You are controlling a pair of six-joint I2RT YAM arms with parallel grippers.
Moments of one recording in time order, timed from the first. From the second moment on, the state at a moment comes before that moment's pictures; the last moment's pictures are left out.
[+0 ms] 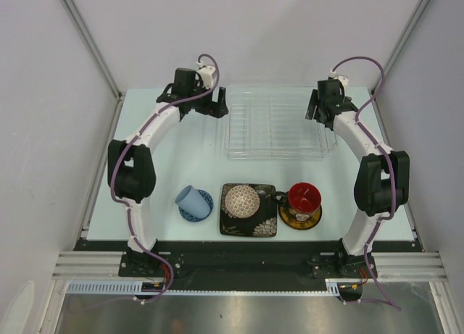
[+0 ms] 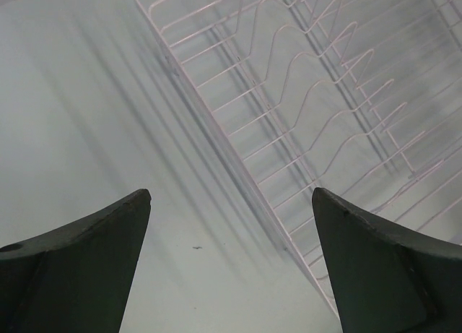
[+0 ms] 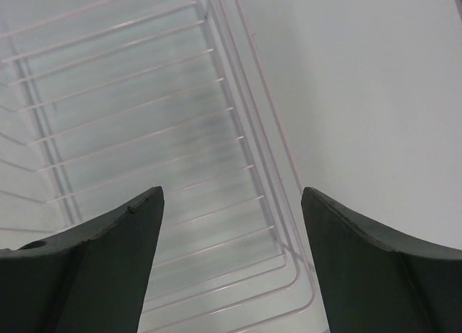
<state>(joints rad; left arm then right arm) -0.27 1.99 1.75 -0.38 0.36 0.02 0.16 1.80 1.51 -0.43 0.37 0.32</state>
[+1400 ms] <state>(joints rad) -0.32 1.89 1.34 -0.25 0.17 0.15 0.23 1.89 1.39 -0.44 0.44 0.39</state>
